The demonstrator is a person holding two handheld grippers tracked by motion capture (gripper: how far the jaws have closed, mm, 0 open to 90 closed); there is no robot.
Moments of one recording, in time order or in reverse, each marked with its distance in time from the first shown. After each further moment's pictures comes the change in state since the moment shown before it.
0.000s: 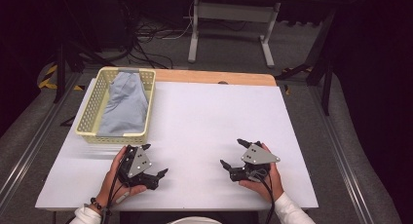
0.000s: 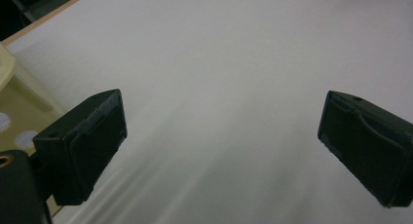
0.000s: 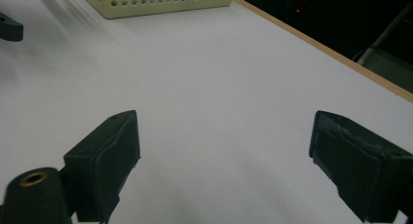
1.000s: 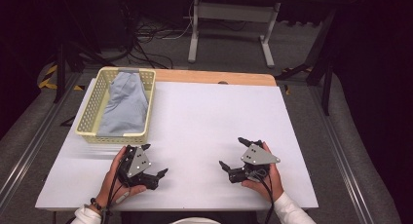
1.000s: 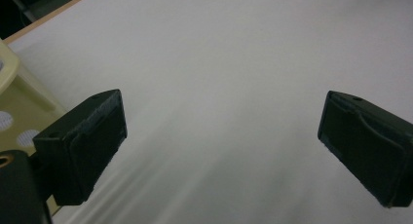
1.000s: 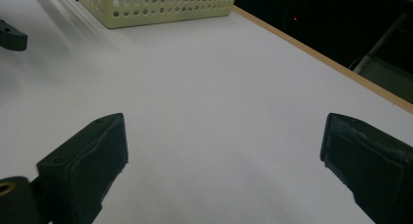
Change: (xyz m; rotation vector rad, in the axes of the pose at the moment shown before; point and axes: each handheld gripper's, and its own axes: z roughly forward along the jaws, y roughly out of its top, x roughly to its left) left arm -0.001 0.001 0.000 -0.009 -0.003 -0.013; right arm 0.002 0.004 -0.001 -0.027 -0.002 -0.006
